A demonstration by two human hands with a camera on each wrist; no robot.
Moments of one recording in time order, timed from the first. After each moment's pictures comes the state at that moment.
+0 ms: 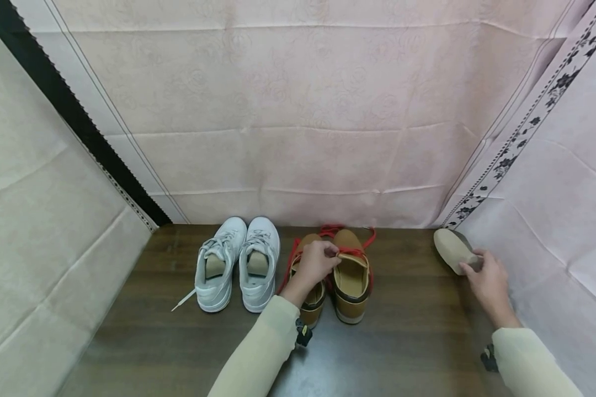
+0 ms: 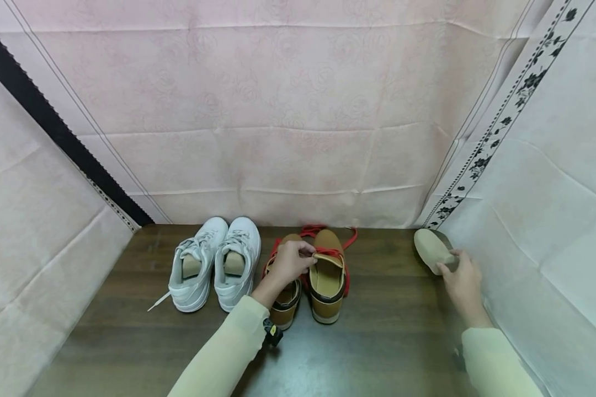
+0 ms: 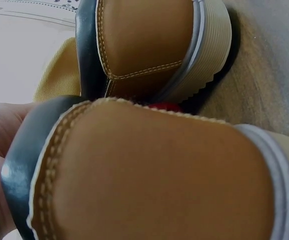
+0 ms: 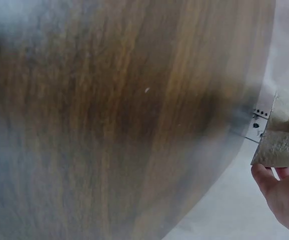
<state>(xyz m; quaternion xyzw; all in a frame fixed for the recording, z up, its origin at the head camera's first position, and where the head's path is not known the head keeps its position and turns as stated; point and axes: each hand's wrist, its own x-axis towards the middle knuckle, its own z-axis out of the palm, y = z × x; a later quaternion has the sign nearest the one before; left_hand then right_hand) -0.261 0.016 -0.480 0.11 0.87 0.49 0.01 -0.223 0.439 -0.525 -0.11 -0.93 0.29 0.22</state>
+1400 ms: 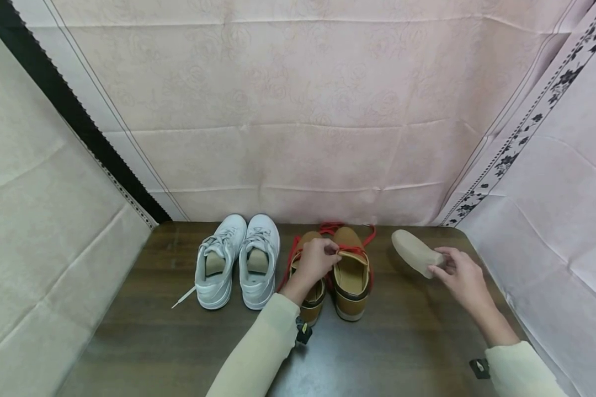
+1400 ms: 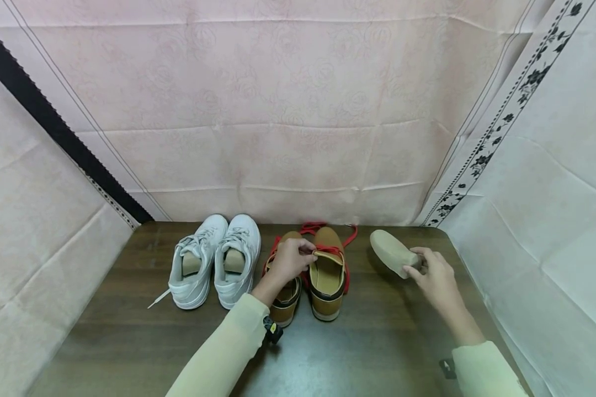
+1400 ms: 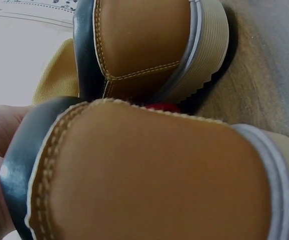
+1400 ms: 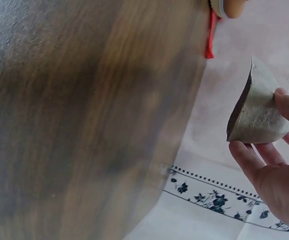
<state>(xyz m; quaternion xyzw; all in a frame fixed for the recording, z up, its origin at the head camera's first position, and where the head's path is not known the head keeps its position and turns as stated) -0.261 0.017 -0.480 0.11 0.87 0.48 0.01 -0.200 0.365 -0.483 0.06 -0.94 0.26 0.21</state>
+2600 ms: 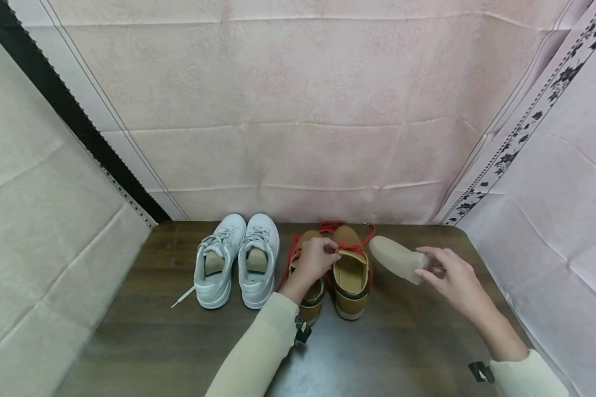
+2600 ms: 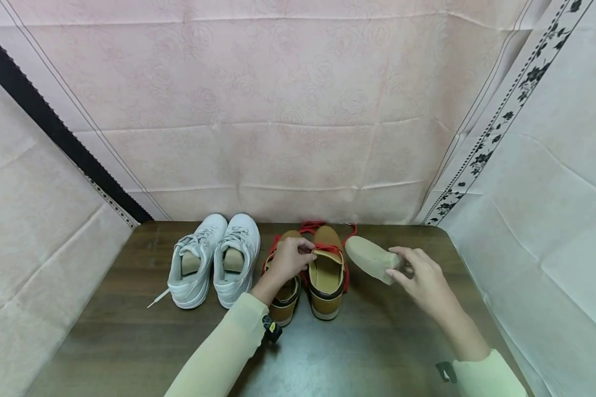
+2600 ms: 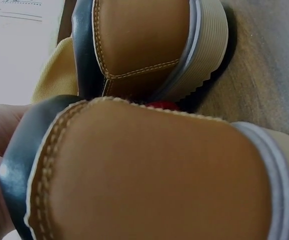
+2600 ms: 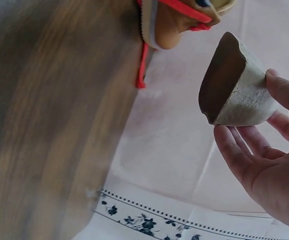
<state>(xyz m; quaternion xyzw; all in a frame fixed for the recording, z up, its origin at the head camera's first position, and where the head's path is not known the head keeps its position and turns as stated) -0.262 0.017 -0.480 0.11 0.87 0.48 0.01 -0.170 0.320 -0.441 0.16 -0.92 0.26 0.23</state>
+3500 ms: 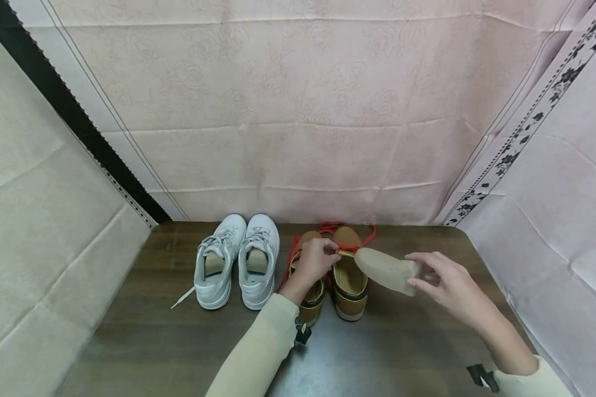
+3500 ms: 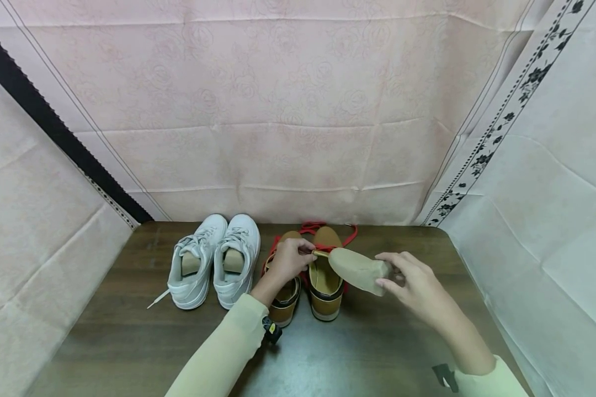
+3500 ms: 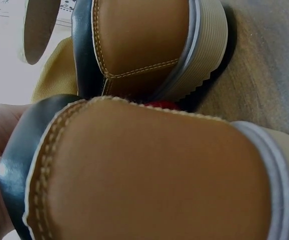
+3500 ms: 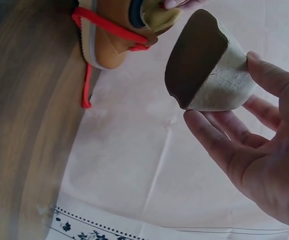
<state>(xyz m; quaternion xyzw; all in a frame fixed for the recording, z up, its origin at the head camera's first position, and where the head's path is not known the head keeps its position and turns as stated) -0.262 0.017 -0.481 0.12 0.87 0.48 0.00 -0.152 0.298 -0.408 0.22 -0.92 0.27 0.18</state>
